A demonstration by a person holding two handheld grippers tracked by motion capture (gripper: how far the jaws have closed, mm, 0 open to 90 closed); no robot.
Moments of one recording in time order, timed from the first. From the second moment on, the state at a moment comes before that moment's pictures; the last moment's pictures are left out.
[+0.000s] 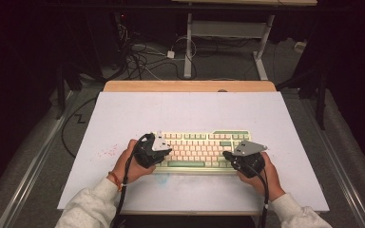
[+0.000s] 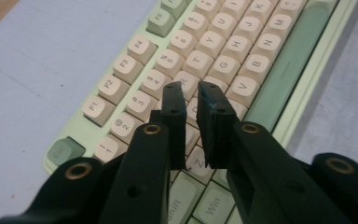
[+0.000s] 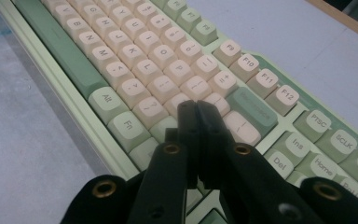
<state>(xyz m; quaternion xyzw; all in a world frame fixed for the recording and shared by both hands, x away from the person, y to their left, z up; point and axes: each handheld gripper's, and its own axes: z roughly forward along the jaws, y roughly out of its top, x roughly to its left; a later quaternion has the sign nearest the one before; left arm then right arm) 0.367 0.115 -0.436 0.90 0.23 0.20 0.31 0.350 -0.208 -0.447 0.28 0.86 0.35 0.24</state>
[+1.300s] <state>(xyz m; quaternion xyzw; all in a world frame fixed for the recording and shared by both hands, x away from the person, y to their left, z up) 0.364 0.115 -0.431 0.86 0.26 0.27 0.35 0.359 -0.208 -0.433 0.34 0.81 0.38 0.29</state>
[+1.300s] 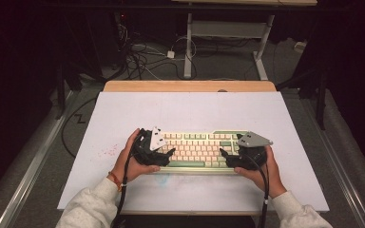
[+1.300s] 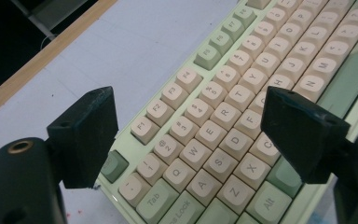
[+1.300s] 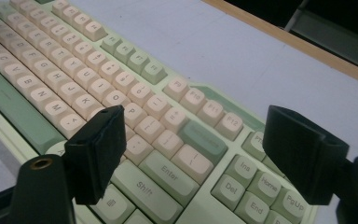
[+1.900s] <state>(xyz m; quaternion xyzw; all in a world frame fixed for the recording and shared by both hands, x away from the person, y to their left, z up) 0.357 0.112 -0.429 0.86 0.24 0.30 0.35 0.355 -0.200 -0.428 0.33 0.81 0.37 0.32</state>
